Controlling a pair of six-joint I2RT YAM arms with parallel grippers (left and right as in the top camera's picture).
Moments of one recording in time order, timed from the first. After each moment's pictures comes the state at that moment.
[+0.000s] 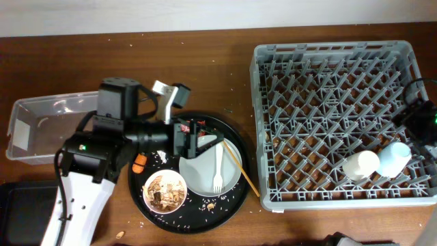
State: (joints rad) left arm -0.27 1.23 1.30 -0.91 0.88 -0.25; right arm -0.55 1.33 1.65 -1.45 -0.19 0.30
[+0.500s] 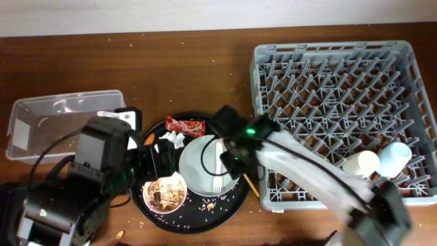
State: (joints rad) left arm -0.37 1.02 1.42 -1.29 0.00 -0.45; right arm 0.74 1.70 1.32 -1.09 0.00 0.24
